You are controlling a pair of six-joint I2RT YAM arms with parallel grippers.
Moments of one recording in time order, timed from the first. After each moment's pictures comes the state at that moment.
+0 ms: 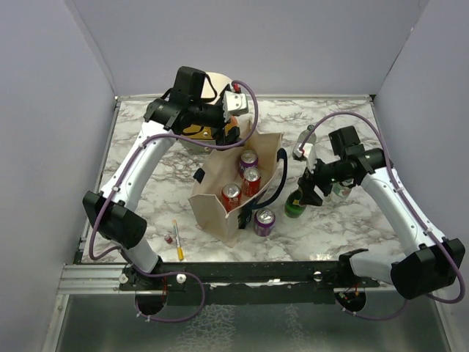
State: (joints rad) left arm -0.44 1.67 1.84 -0.86 0.82 0.76; right arm 0.27 1.21 1.15 -1.07 -0.57 -0.70
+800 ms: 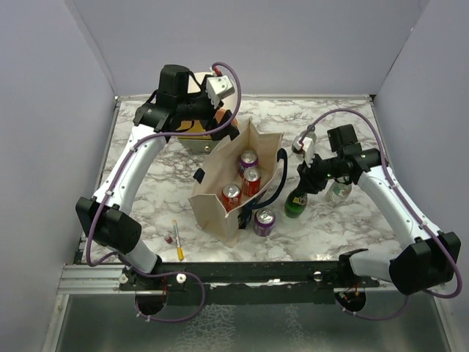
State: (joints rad) left arm -0.36 1.59 1.74 -0.64 0.70 0.44; right arm 0.27 1.25 1.11 -0.91 -0.60 -0.60
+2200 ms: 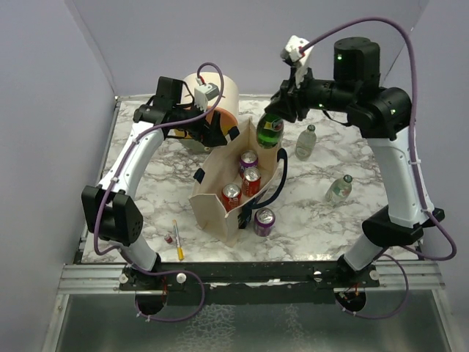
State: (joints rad) left arm -0.25 1.66 1.65 -0.77 0.76 0.17; right arm 0.52 1.64 2.40 -1.10 -0.46 -0.31
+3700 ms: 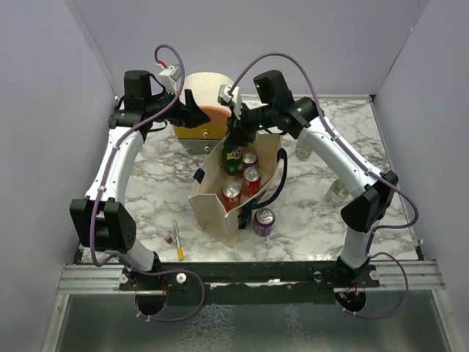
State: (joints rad) left arm -0.08 1.56 1.57 -0.51 0.83 -0.14; right arm 0.68 1.86 2.05 -0.81 -0.63 -0.44
